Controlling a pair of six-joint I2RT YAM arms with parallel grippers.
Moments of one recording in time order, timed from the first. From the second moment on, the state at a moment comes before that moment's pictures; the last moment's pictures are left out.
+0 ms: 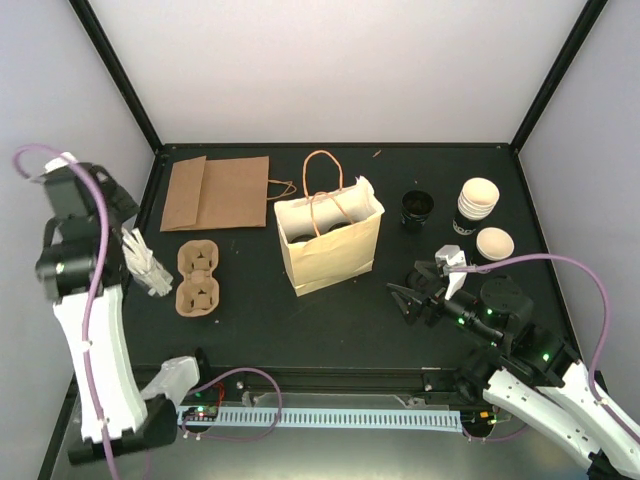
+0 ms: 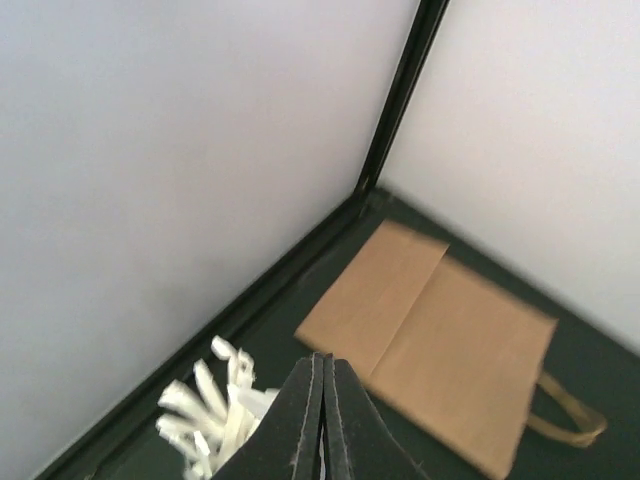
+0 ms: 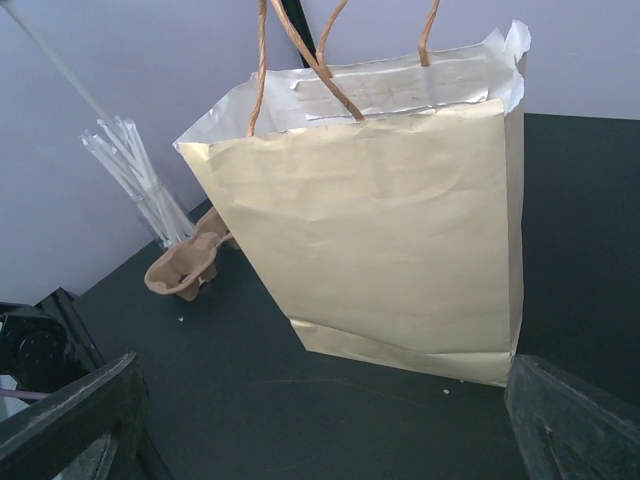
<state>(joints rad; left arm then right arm) 0.23 1.02 1.54 -1.07 -0.30 -0.39 0.81 0.36 0.66 -0.54 -0.06 0.32</state>
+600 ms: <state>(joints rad) 0.23 0.69 1.45 -0.50 0.51 -0.83 0.81 0.38 0.66 -0.54 -0.05 0.32</state>
